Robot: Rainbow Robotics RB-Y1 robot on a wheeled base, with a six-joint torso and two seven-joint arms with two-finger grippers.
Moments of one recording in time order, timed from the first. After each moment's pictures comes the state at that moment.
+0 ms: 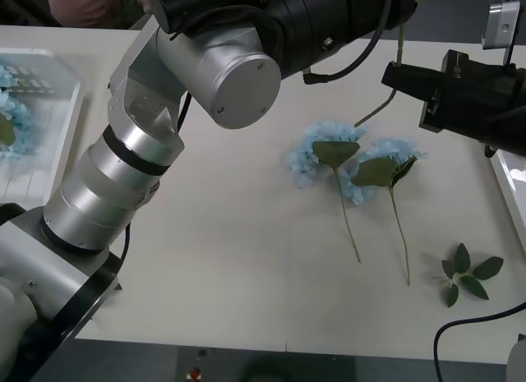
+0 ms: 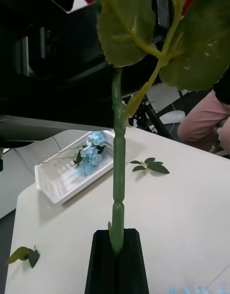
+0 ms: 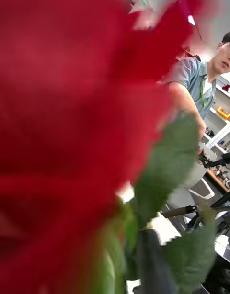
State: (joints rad) right arm -0.37 -0.32 -0.41 -1.74 -1.69 1.37 2.40; left arm -0.87 0.21 -0.45 -1.73 0.69 0.58 -1.18
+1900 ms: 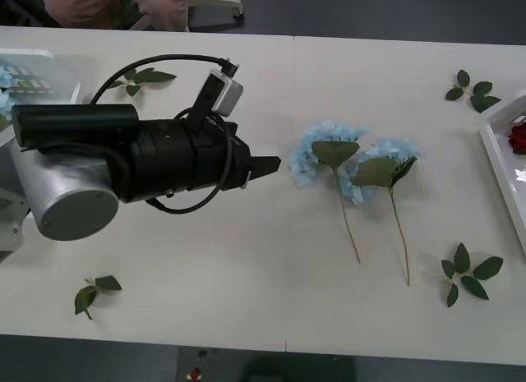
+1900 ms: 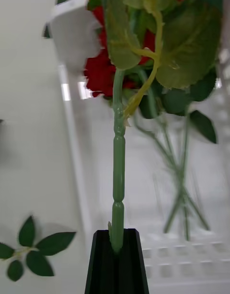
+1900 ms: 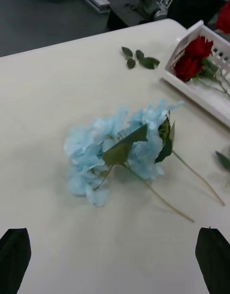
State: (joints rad) right arm 0.02 -1.02 -0.67 -1.28 -1.38 1.33 2.08; left arm -0.46 0.78 -0.51 -2.10 0.93 0.79 -1.50
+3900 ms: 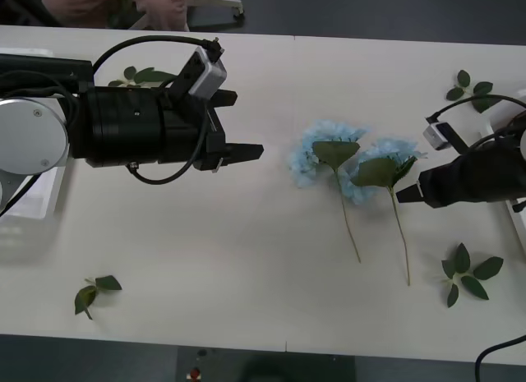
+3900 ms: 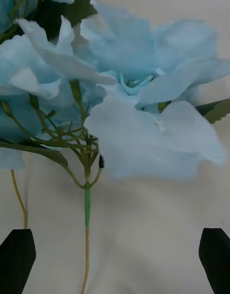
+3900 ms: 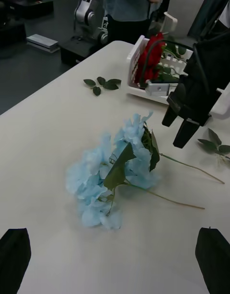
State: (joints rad) right arm -0.35 -0.48 -0.19 -1.56 -0.81 1.53 1.96; left arm -0.48 0.75 -0.35 -1.93 1.45 0.83 -2.26
